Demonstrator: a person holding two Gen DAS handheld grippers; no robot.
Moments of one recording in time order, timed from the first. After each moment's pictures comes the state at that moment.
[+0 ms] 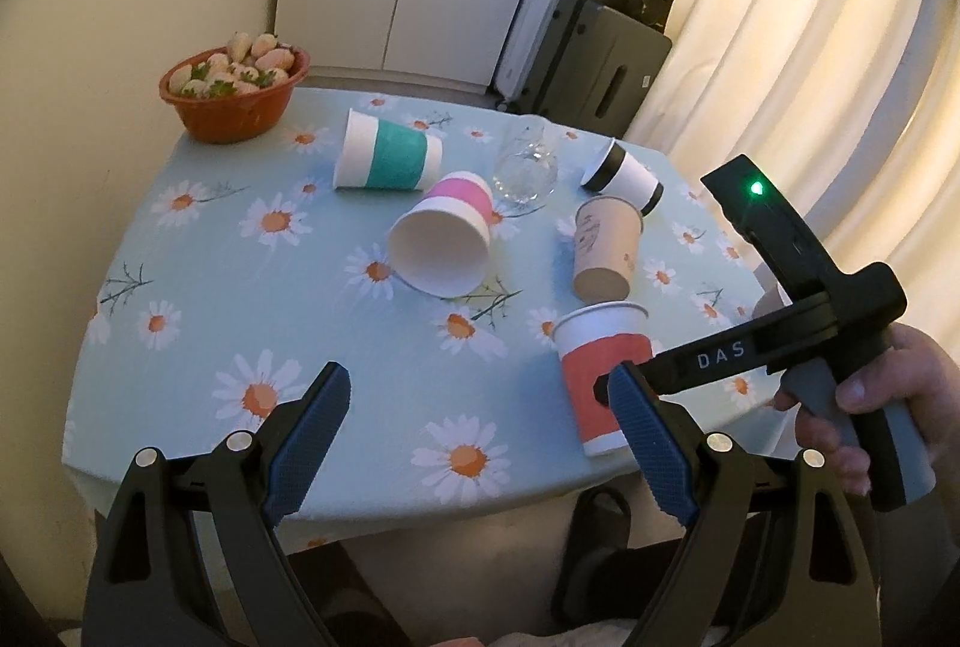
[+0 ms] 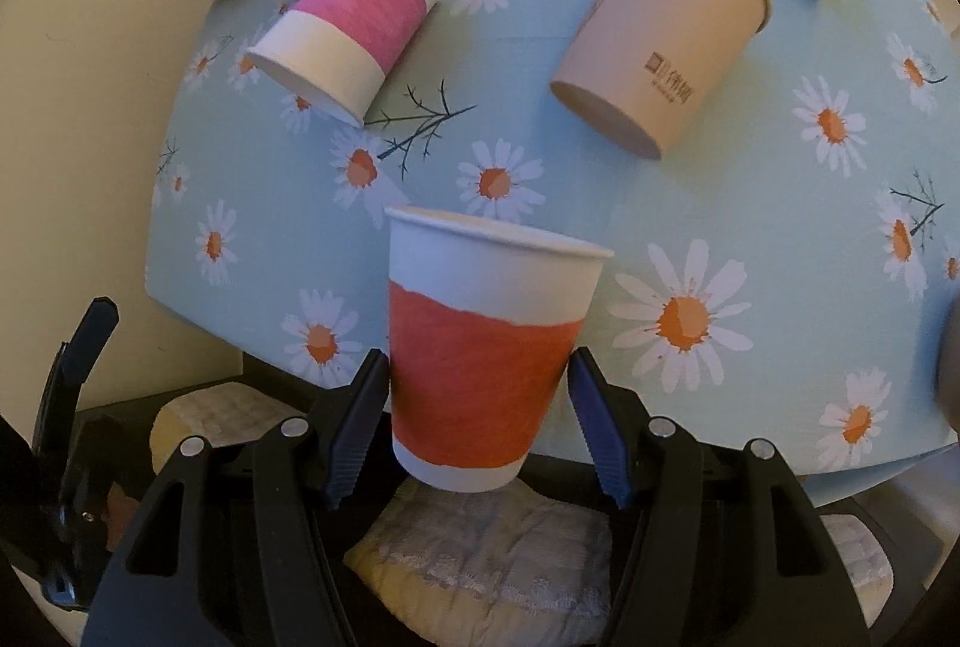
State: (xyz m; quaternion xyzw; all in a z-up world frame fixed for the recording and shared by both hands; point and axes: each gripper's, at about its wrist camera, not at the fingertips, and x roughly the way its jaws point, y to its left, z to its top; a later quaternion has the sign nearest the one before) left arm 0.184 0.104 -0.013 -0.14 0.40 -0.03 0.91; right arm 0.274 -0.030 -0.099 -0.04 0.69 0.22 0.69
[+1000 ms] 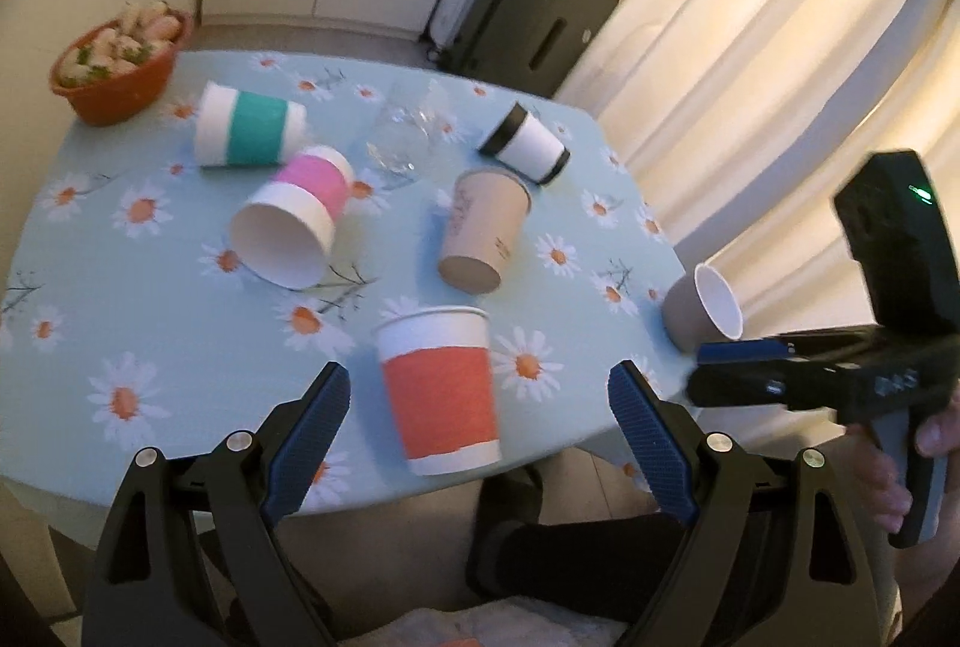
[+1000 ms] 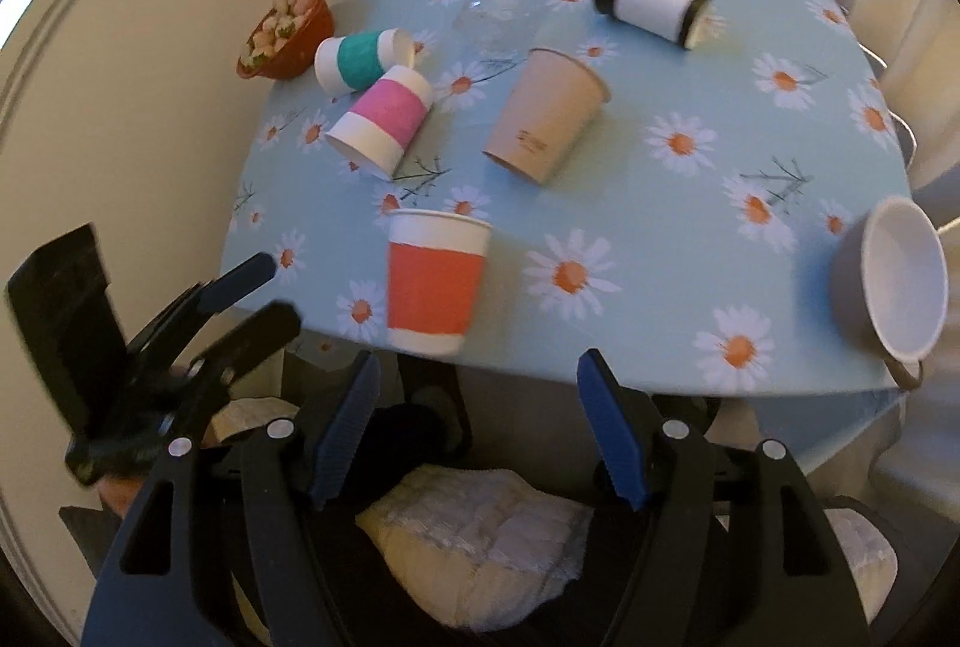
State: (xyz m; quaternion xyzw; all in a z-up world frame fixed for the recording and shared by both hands) left arm 0.233 0.041 0.002 -0.18 0.46 -0.11 0.86; right arm 0.233 -0.132 0.009 0.02 0.63 0.25 0.74
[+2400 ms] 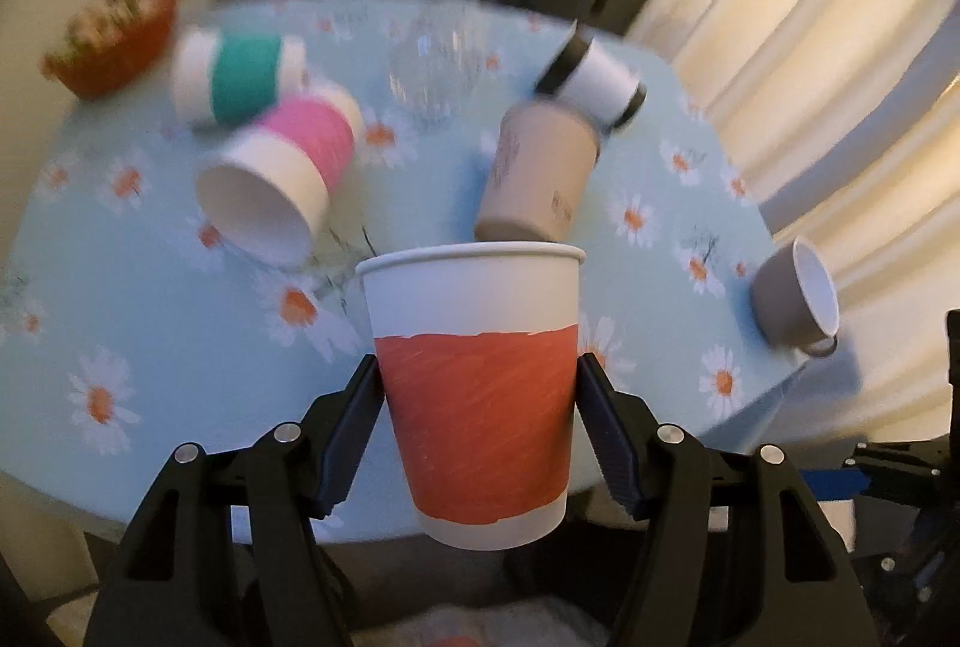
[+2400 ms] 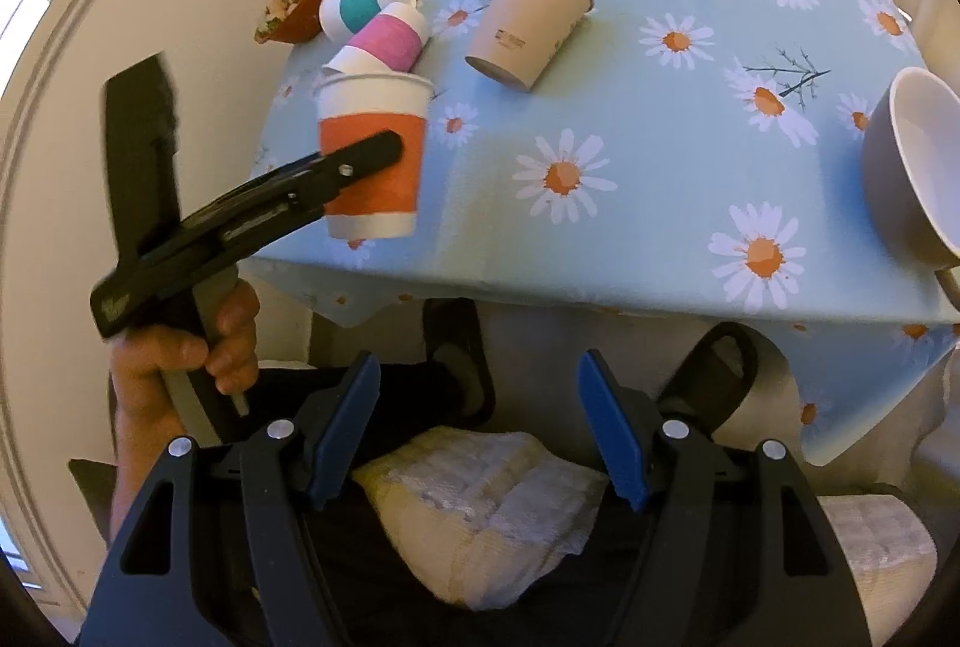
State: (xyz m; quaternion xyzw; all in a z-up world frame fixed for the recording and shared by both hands) left arm 0.272 0.013 -0.038 -0.13 0.50 -0.04 0.85; right arm 0.199 -0.167 -0.032 0.06 0.64 0.29 0.70
